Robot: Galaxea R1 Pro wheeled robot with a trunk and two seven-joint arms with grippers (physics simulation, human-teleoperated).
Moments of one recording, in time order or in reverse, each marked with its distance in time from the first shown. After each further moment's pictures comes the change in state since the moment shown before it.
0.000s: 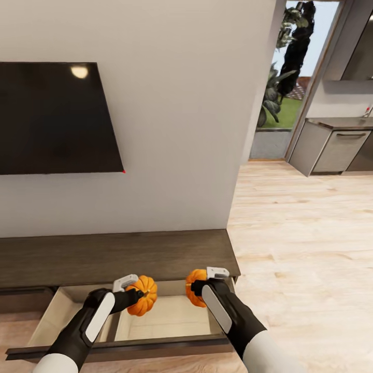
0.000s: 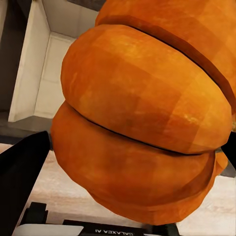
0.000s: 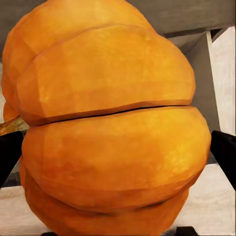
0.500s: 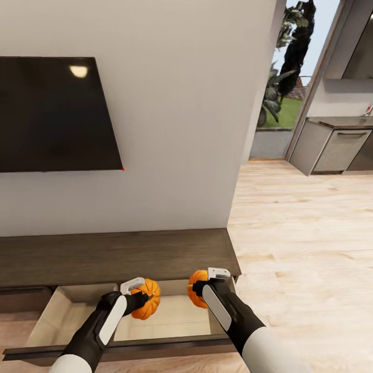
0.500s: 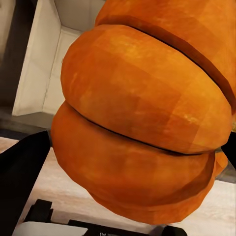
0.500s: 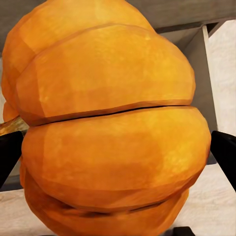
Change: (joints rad) left arm 0.000 -0.077 -0.004 0.039 -0.038 -0.061 0.116; right arm -0.023 0.000 0.000 0.061 -0.004 -0.022 0.000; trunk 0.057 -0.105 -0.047
